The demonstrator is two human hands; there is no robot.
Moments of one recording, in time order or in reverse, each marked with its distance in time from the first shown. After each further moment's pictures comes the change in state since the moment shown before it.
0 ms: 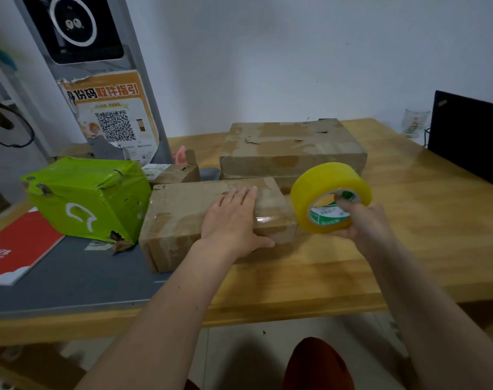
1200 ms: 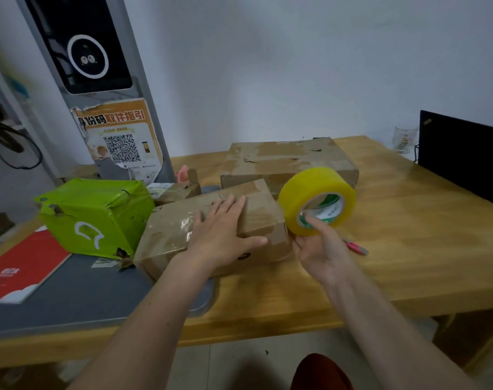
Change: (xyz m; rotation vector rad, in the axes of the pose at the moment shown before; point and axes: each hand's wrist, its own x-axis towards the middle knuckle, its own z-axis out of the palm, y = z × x) left_hand -0.013 -0.018 -0.026 -0.162 -0.045 -0.037; right_hand -0.030 0.026 0.051 0.635 -0.317 0.258
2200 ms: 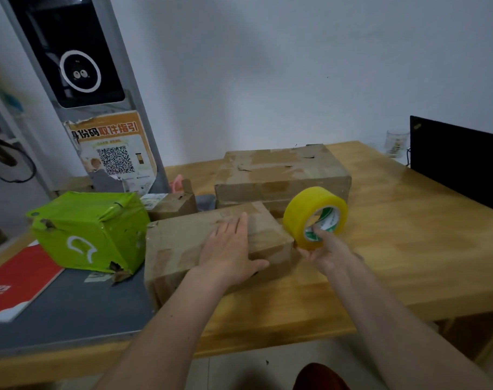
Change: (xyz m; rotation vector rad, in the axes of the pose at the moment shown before) left_hand 0.004 0.023 0.020 0.132 -0.047 0.001; right_hand 0.026 -0.027 -0.009 -0.012 0.413 0.056
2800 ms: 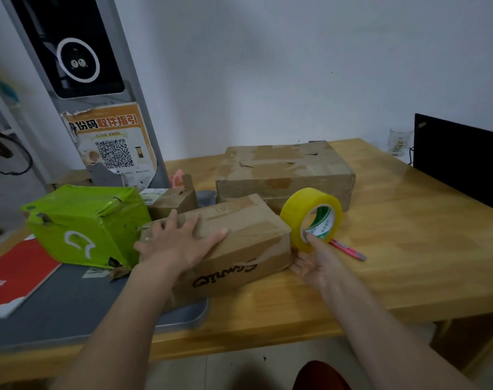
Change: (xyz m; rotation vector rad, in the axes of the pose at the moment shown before) left_hand -0.007 -0.072 -0.026 -0.048 -0.110 -0.440; right_hand 0.004 0.032 -0.007 -0.099 -0.095 0.060
